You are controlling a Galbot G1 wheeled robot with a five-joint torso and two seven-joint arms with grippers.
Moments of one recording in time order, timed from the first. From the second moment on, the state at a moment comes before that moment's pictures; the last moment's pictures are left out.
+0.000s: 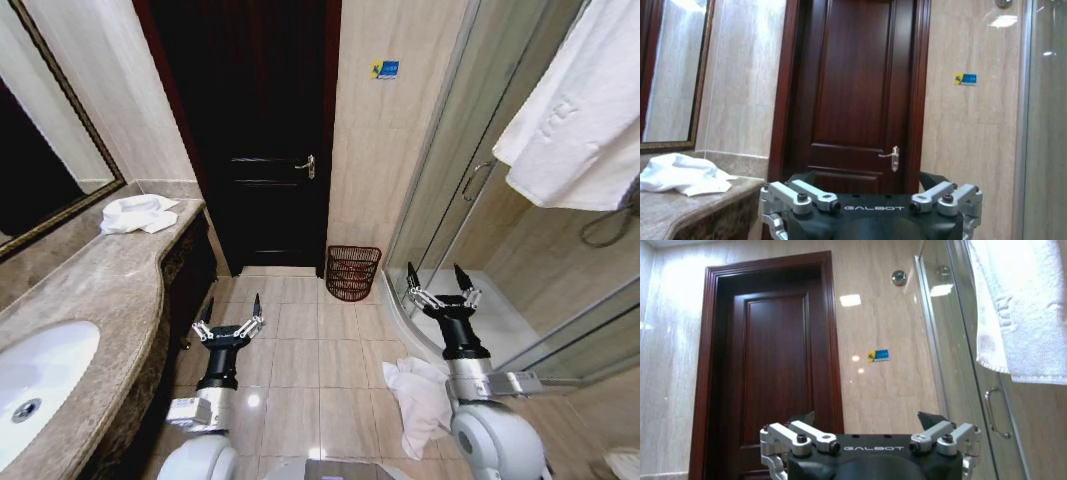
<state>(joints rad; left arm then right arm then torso) 1.86 -1.61 -0.45 -2.43 0.02 -0.11 -0.09 -1.62 1.38 0.57 2.43 0.27 0.06 0.04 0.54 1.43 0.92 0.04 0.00</state>
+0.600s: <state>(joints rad) 1.85 -1.61 -0.45 -2.43 0.03 -0.11 -0.08 -1.59 1.38 0.57 2.41 0.28 0.06 0.02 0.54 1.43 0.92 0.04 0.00</state>
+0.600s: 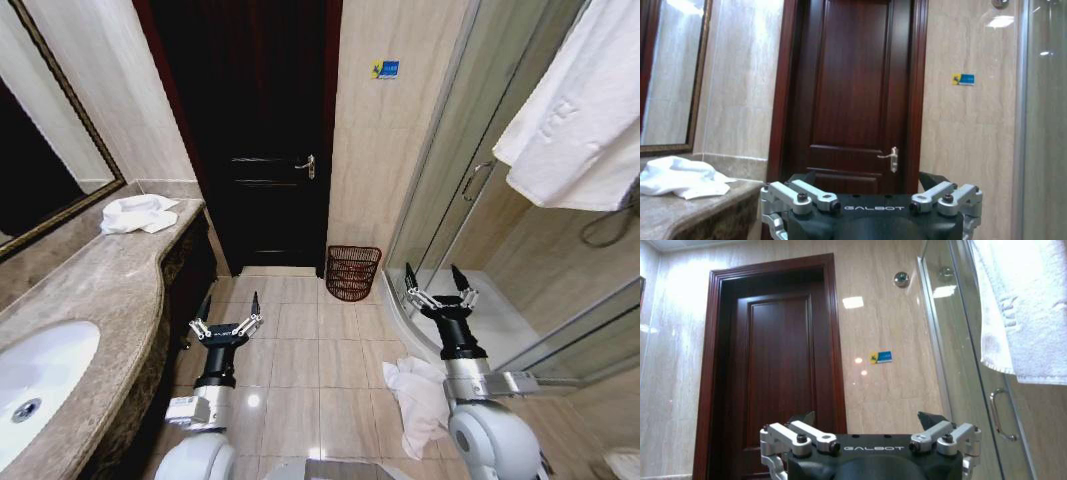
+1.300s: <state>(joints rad) 1.87 -1.61 -0.39 -2.42 0.04 -0.12 -0.08 -1.62 1.38 0.58 2.43 0.27 0.06 -0.04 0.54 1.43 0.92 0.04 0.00</state>
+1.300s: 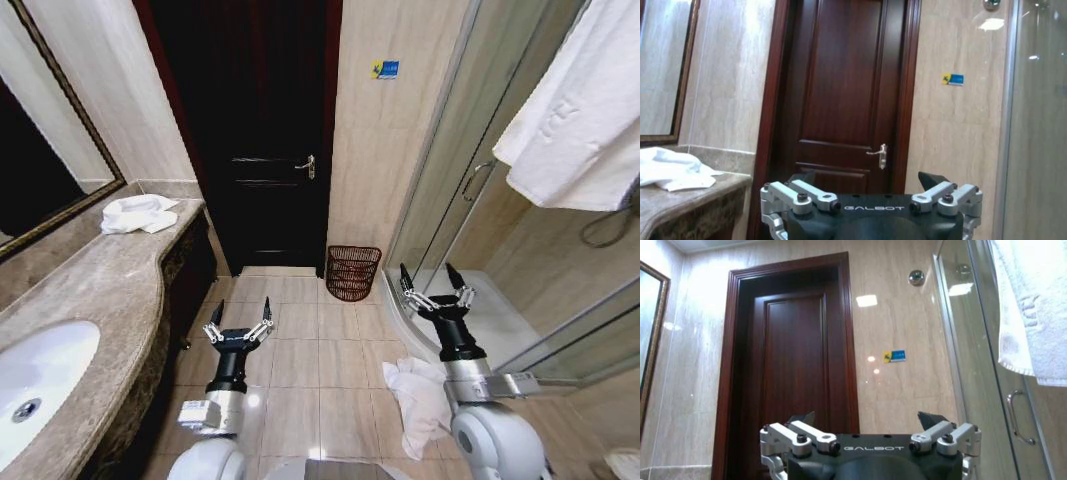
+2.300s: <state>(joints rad) 1.86 -1.61 -0.42 -2.46 0.01 -0.12 -0.08 -1.62 1.34 0.59 2.44 0.31 0.05 -0.01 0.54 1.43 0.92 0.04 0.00</state>
